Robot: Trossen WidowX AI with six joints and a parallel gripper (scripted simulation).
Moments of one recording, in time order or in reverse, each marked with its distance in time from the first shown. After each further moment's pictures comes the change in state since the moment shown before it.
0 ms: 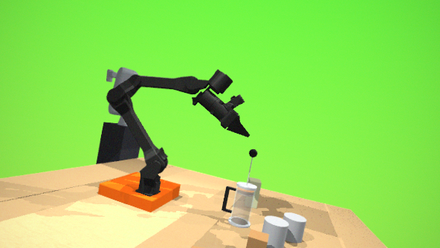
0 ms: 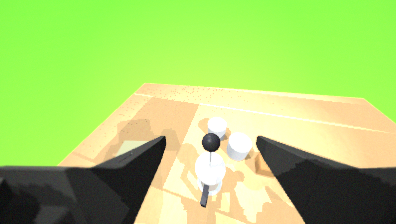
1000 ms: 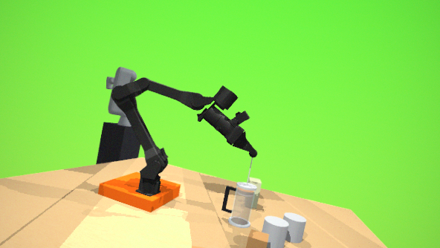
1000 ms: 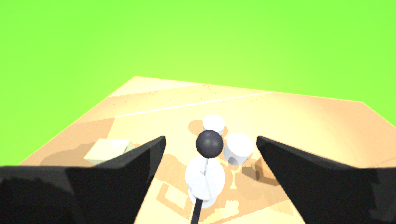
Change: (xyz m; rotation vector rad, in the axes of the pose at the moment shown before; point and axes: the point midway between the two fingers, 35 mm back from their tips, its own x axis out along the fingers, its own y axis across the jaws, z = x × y) arm 0.048 -0.006 -0.027 -0.049 -0.013 -0.039
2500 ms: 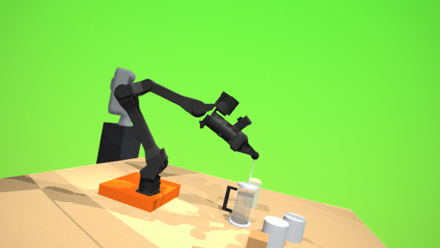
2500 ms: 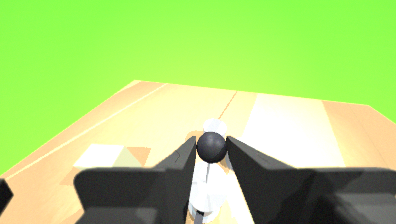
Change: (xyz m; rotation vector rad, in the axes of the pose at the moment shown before) arm 0.020 0.000 -0.007 0.002 -0.036 0.002
